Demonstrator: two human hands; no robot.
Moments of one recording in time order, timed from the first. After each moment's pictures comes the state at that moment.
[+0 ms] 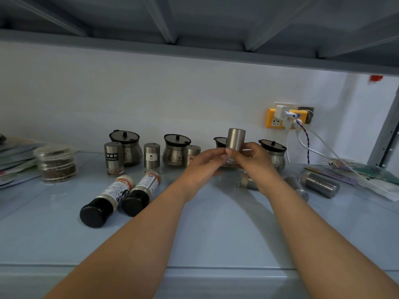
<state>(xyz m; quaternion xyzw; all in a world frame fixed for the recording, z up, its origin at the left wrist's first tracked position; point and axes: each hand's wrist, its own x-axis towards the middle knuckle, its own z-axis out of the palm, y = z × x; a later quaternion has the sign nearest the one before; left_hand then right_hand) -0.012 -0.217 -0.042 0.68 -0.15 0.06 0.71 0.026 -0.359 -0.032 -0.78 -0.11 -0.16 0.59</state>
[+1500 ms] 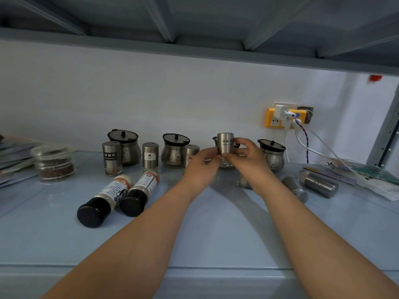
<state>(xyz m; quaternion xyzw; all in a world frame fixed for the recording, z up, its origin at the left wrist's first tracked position) -0.006 -0.227 -0.044 0.73 -0.07 0.15 0.66 0.023 -0.352 -0.032 -0.76 -0.14 -0.15 0.62</state>
